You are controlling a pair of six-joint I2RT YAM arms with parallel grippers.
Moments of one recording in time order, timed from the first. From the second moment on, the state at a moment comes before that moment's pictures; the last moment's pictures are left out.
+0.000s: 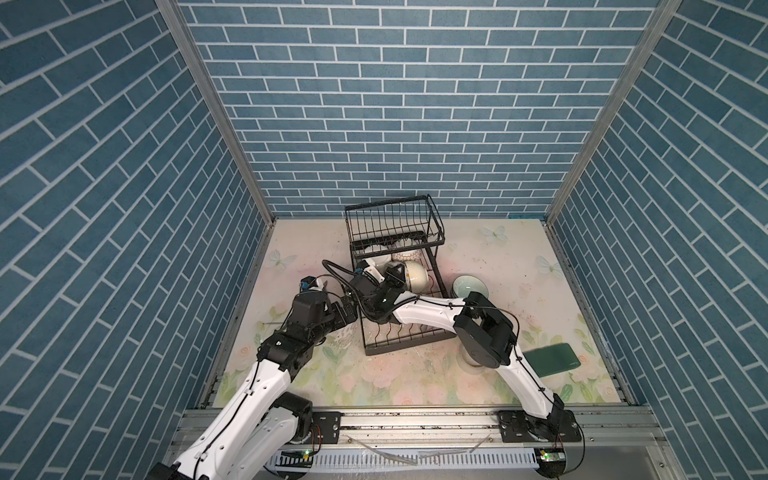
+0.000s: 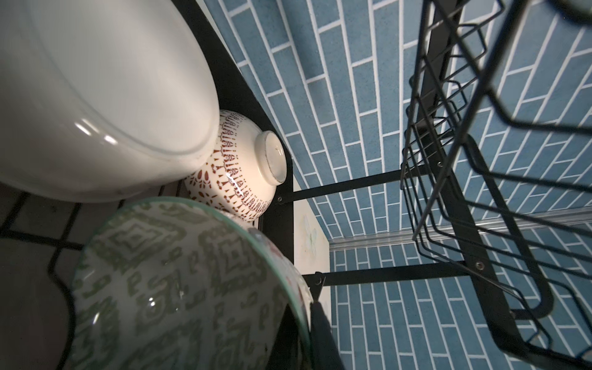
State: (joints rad) left arm -0.36 0.79 0.57 -0.43 -0.01 -0.68; right arm 1.11 2.32 1.80 -0.39 1.29 -0.35
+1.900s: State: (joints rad) left arm -0.36 0.78 0.59 -0.50 -0.01 -0.66; right arm 1.12 2.11 1.79 -0.76 0.77 0.01
